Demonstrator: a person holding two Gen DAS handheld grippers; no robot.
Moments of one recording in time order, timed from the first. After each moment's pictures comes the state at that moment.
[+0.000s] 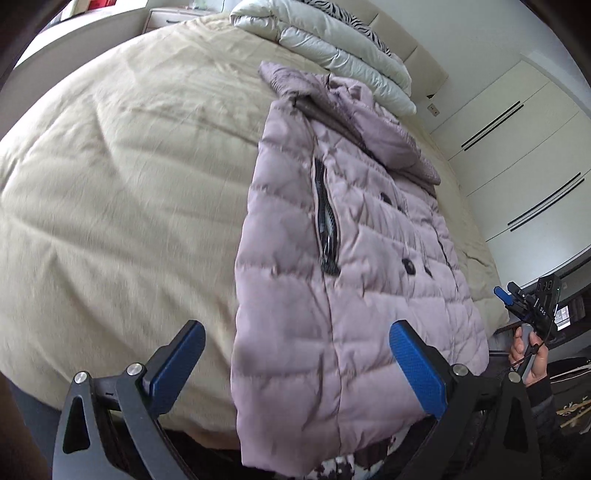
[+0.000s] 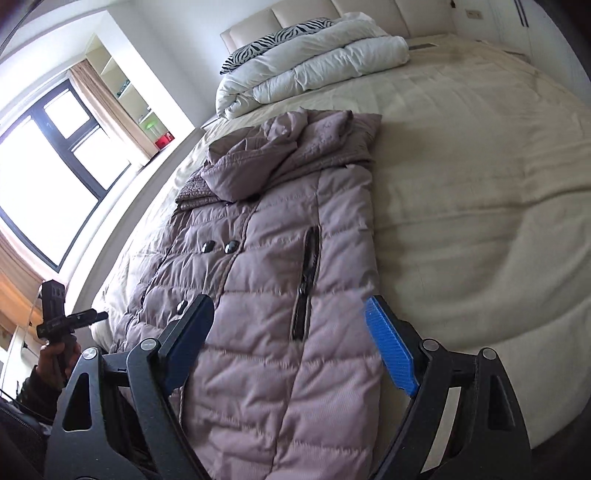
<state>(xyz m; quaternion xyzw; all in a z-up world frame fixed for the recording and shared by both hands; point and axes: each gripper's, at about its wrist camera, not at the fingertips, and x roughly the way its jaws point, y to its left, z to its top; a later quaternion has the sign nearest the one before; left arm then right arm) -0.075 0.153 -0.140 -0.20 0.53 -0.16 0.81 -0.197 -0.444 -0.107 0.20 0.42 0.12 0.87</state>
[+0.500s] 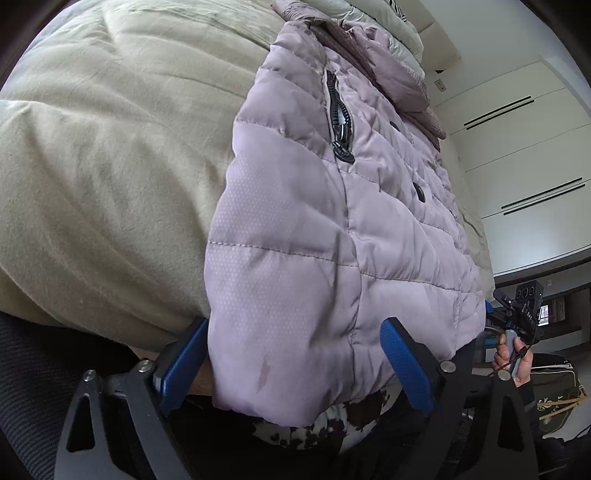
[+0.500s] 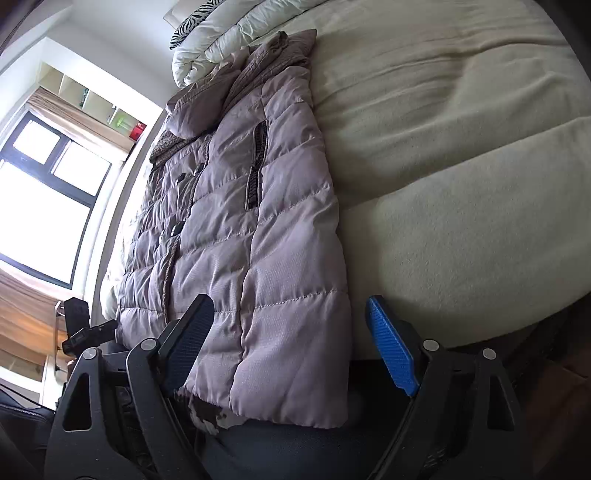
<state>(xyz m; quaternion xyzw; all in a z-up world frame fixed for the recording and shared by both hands) -0.110 0.135 -0.190 -0.23 0.60 -0.19 0.74 -0.271 -0.466 -0.176 0.29 0.51 0.12 0.80</state>
